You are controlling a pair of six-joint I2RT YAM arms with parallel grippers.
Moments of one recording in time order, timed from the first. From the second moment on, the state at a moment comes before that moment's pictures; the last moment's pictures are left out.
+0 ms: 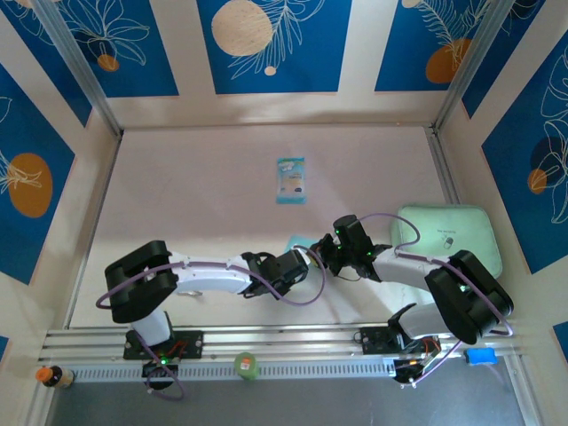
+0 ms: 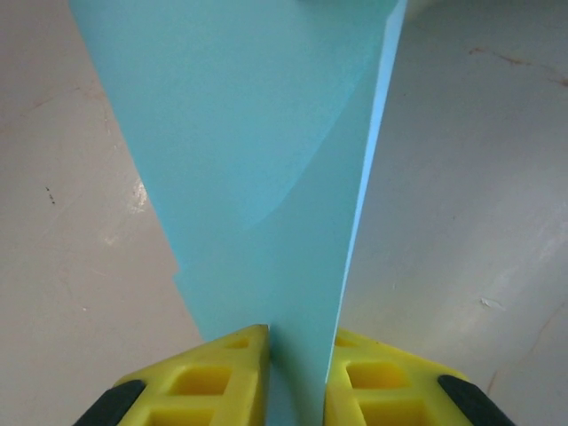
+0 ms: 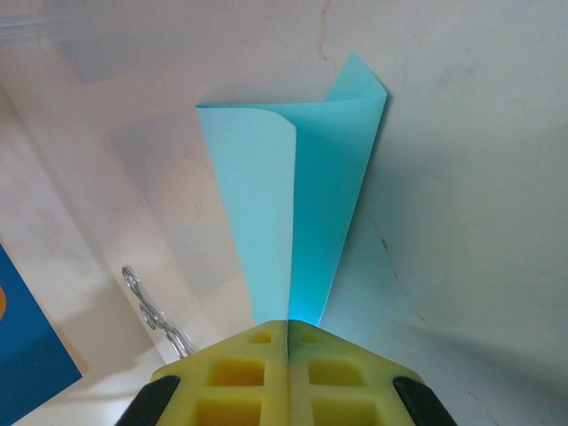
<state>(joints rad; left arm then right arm) -1.19 1.67 0.90 -0.39 -0.31 -0.20 0.58 1.35 0.43 0.12 -0.39 1.38</state>
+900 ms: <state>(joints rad) -1.19 1.66 0.90 -0.38 -0.29 -0.23 0.56 1.28 0.48 -0.03 -0.38 1.27</state>
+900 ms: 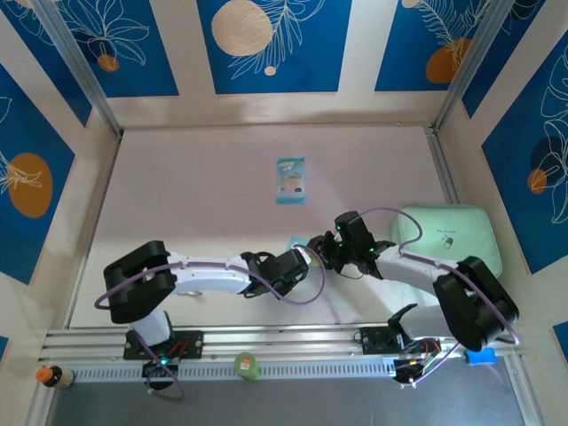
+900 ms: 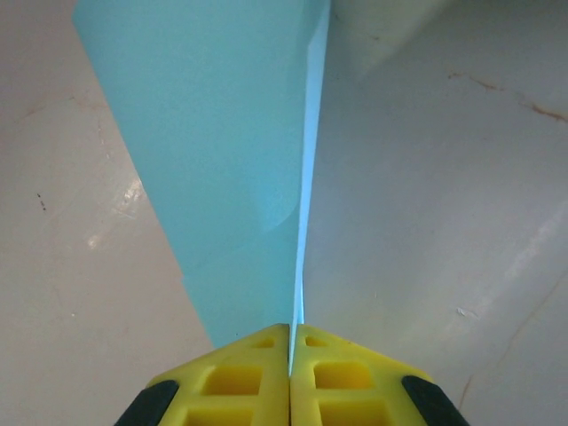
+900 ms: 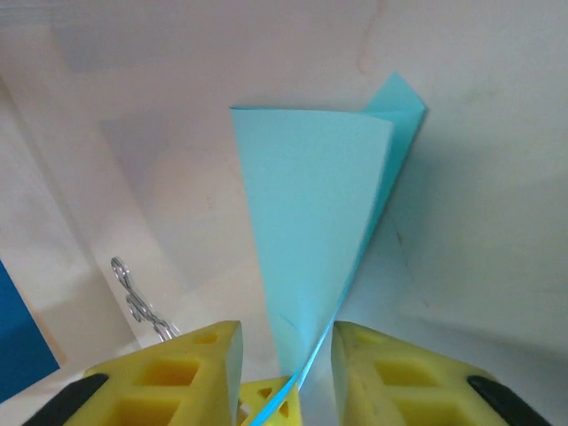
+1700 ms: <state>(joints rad) -1.13 1.69 0.89 -0.31 -0.06 -0.30 0.51 0.93 0.40 -0.25 -0.29 1.19</state>
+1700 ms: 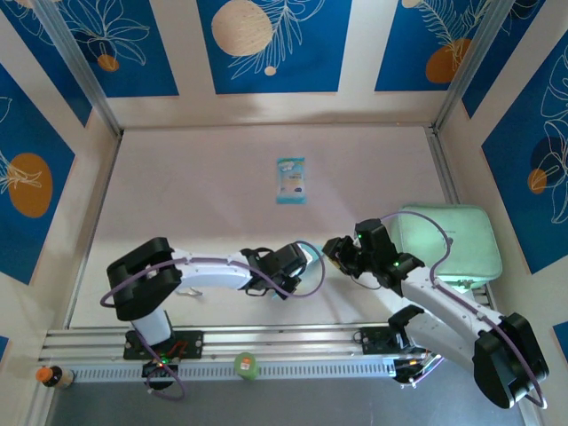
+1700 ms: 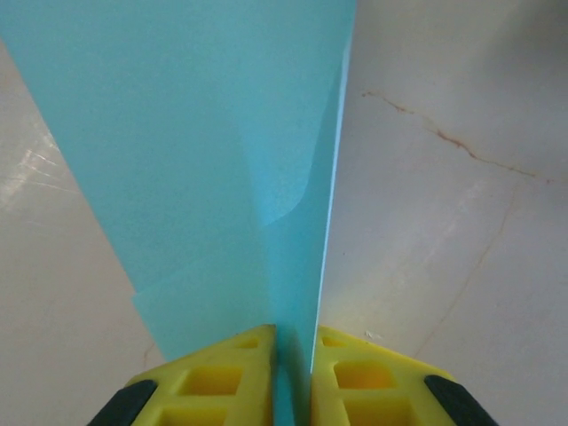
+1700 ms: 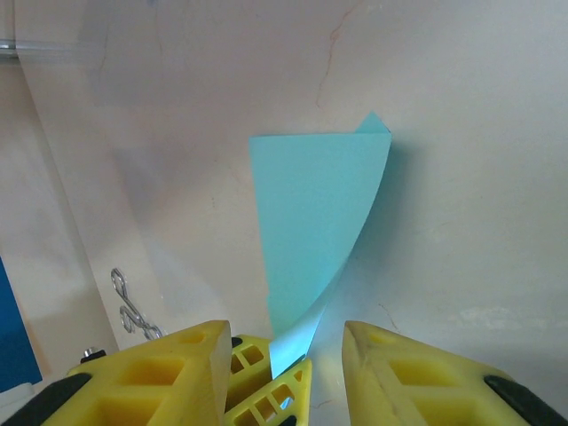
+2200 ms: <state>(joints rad) -1.07 1.70 0.89 -0.28 0.08 -0.32 0.53 0.96 0.40 -0.23 -0.30 1.19</state>
